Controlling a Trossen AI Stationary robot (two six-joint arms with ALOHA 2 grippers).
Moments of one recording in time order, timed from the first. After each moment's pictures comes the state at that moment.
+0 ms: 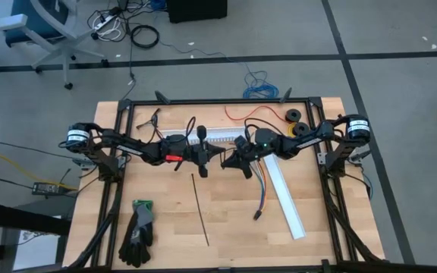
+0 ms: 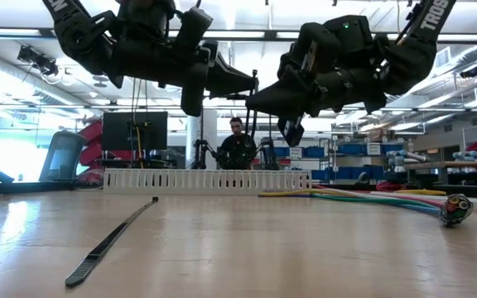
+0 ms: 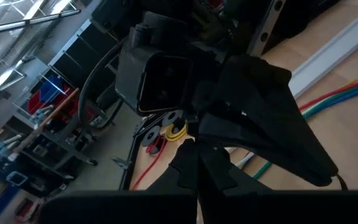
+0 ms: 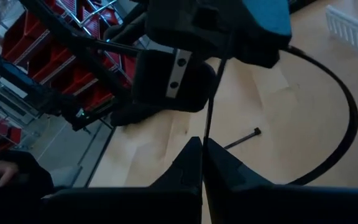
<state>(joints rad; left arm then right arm) 0.08 1.60 0.66 0.84 -0.08 0.70 -0.15 1.70 0.65 0.89 -0.45 0.52</state>
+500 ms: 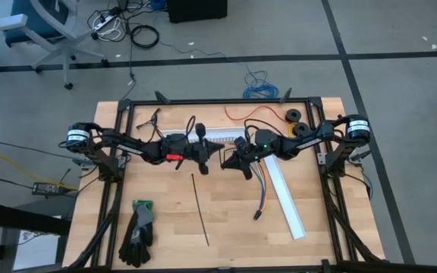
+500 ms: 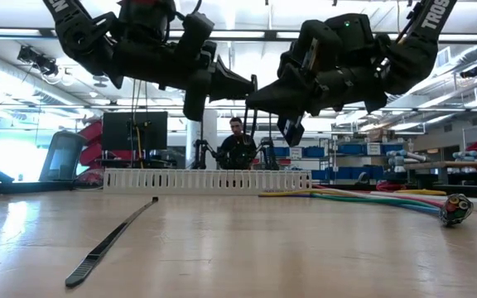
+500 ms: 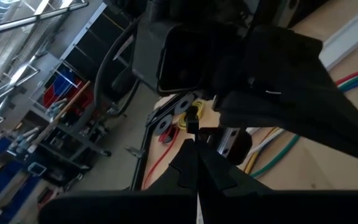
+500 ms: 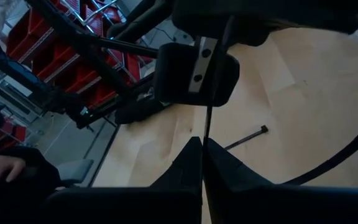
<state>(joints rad) 0.09 1.60 0.66 0.83 -0.13 0.73 -0.14 1.70 0.65 0.89 -0.45 0.53</state>
